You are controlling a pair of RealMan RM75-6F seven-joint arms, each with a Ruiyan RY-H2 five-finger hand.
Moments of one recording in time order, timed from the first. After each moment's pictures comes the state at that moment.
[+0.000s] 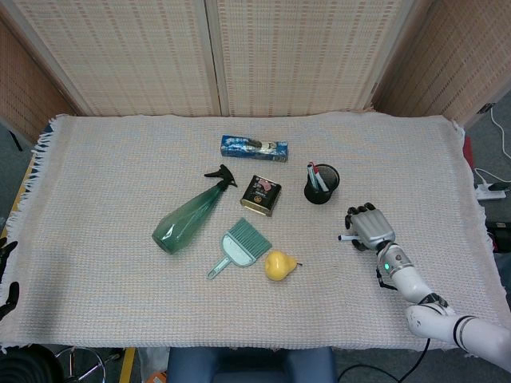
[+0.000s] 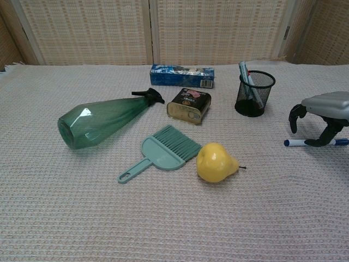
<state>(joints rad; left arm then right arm) -0.04 -1.00 -0.06 -1.67 1.38 1.46 0.00 0.68 -1.43 0.08 -1.26 -1.04 0.73 -0.36</state>
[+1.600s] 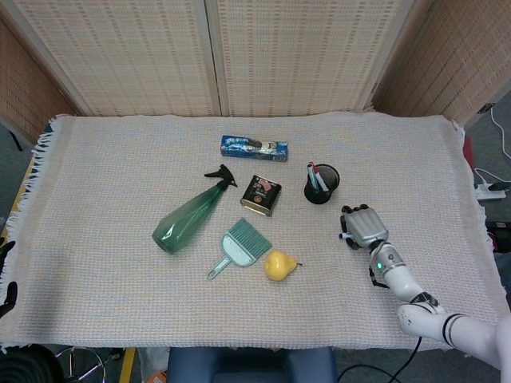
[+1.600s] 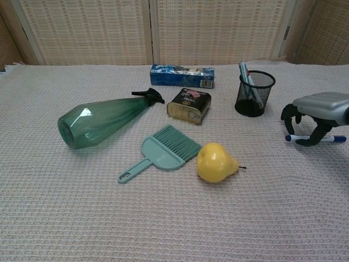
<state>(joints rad) -0.04 -0.99 -0.06 -1.67 1.38 1.46 -0.01 0.69 -1.48 0.08 -1.22 -1.04 0.77 -0.35</state>
